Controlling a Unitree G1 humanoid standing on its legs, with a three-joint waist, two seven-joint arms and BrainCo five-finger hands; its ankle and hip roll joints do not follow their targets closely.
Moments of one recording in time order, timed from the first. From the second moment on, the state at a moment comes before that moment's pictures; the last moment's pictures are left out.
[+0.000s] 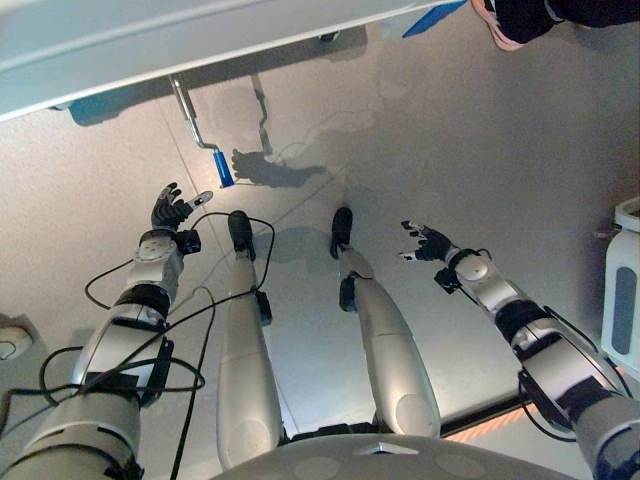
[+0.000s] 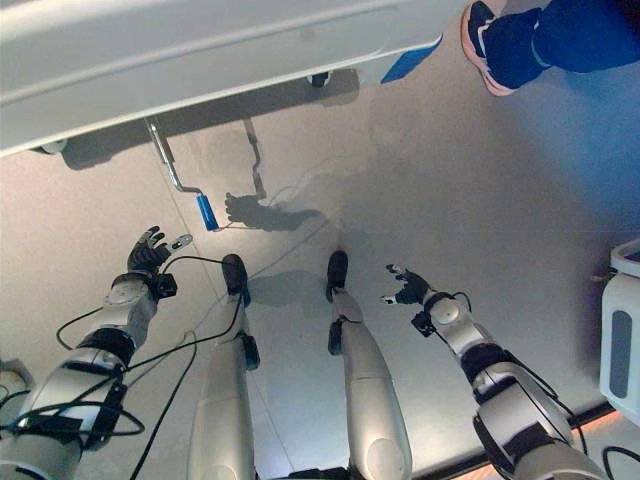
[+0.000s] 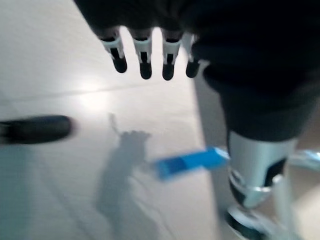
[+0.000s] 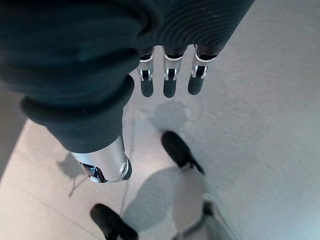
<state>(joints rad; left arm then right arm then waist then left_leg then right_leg) -0.73 0.58 -0.20 1.05 -0.58 -0.18 0.09 -0.60 -0.51 0.48 0.93 0.07 -0.17 0.12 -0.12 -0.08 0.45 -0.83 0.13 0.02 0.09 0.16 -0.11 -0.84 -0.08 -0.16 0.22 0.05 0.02</state>
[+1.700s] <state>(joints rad) -0.94 0.64 -0.41 1.11 -0.58 -0.16 0.05 -0.65 -0.52 0.60 0.89 0.09 -0.19 0.14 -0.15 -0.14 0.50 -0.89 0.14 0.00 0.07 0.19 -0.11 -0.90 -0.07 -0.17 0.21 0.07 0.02</state>
